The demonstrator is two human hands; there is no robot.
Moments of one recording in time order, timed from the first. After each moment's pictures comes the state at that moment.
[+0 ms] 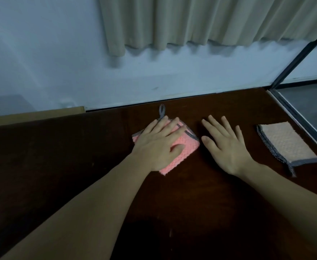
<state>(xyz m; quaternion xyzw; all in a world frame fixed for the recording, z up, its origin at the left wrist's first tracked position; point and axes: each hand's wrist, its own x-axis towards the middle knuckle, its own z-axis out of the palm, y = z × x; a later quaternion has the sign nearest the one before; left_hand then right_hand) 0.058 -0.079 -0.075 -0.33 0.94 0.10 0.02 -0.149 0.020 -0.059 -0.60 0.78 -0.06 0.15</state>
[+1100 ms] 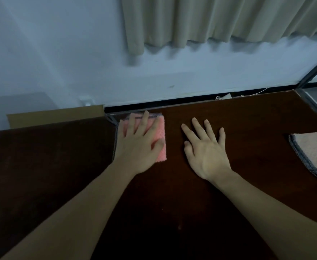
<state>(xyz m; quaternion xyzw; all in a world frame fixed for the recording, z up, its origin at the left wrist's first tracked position) 0.139 -0.113 -0.075 -0.50 0.86 0.08 0.04 -0.056 -0.035 -0.077 -0.65 0.75 -0.03 0.11</state>
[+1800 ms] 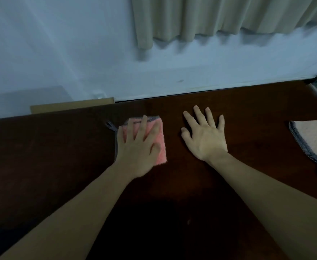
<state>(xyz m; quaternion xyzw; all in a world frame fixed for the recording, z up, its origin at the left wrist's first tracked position) 0.158 -0.055 -0.071 -0.53 0.84 0.10 0.10 -0.055 -0.032 -0.074 -0.65 0.75 -0.01 0.10</state>
